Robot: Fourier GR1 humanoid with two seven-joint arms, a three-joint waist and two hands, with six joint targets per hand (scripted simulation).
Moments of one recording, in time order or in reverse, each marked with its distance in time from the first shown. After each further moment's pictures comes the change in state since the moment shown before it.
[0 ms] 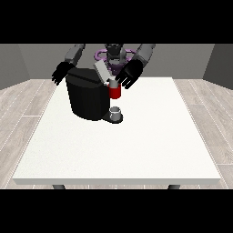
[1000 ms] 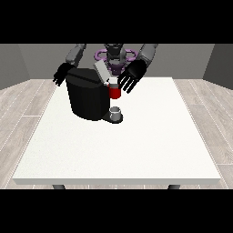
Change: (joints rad) left arm 0.005 0.034 -0.037 -0.011 -0.062 -0.016 -0.065; right arm 0.002 0.015 0.001 0.005 0.006 -0.016 -0.037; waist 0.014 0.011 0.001
